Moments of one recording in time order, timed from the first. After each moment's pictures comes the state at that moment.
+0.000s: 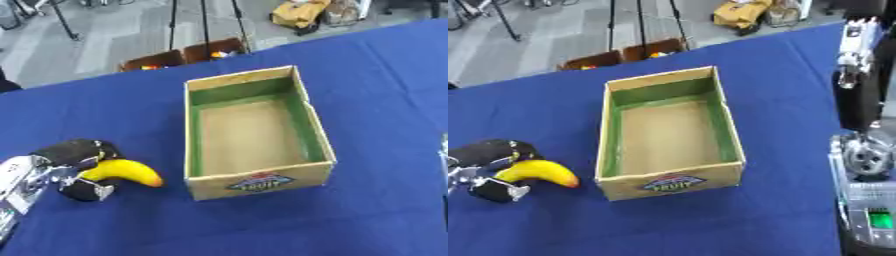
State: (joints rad) left arm -0.67 0.59 -0.35 -1.29 -0.85 -0.16 -0.48; right arm -0.53 -0.22 -0.08 -1.99 0.56 -0.26 -0.32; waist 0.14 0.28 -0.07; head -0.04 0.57
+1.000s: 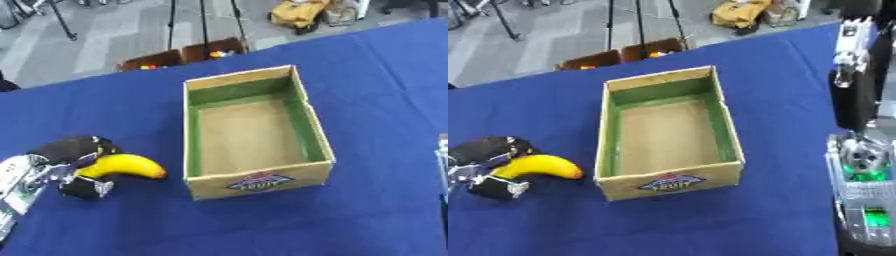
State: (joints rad) left arm -0.66 0.59 -0.34 -1.33 -0.84 -0.12 -0.45; right arm -0.53 -0.22 -0.08 -1.99 0.55 -0.26 -0.33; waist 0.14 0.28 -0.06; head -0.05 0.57
